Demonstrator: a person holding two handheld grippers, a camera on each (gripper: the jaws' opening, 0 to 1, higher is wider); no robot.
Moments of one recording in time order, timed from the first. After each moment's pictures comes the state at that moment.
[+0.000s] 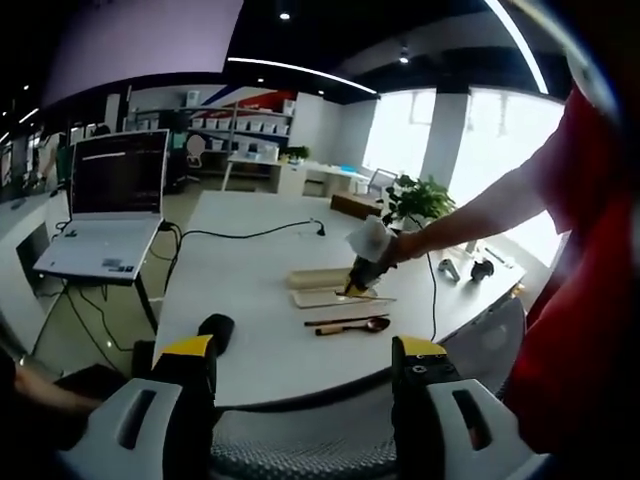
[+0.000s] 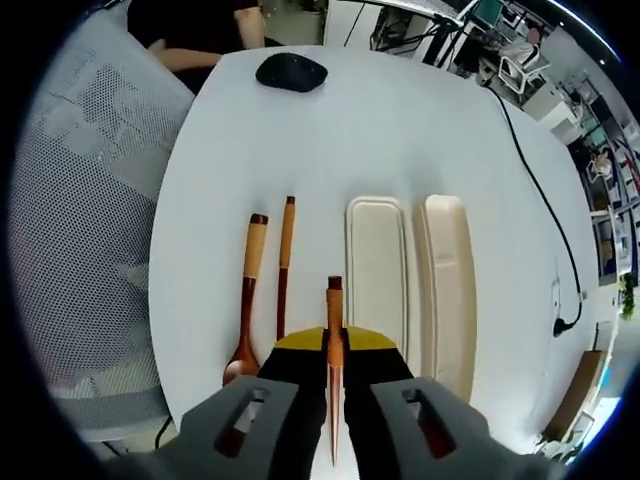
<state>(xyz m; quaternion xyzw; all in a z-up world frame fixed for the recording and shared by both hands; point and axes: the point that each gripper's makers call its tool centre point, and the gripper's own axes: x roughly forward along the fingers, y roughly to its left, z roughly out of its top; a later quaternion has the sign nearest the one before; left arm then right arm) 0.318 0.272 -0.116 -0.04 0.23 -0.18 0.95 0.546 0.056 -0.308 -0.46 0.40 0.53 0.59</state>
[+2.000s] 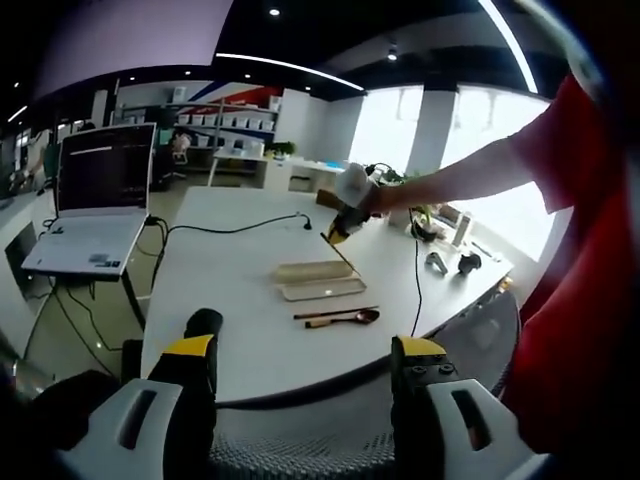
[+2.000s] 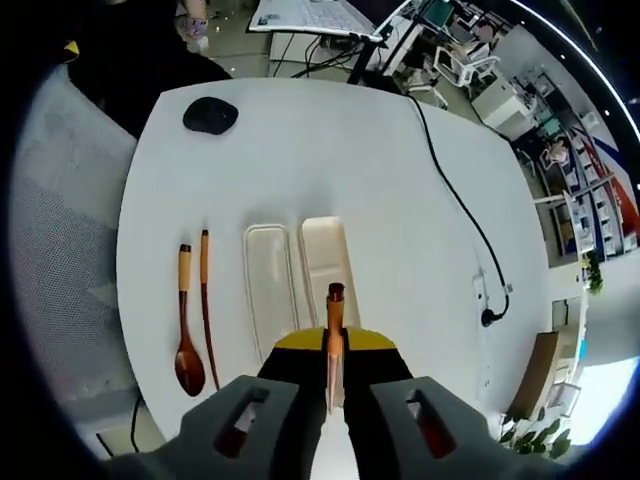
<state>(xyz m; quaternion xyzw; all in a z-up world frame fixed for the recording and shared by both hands) 0.311 0.267 -0.126 -0.05 0.24 -0.21 0.95 0.638 0.059 -0.243 -0.48 0.38 0.44 0.65</state>
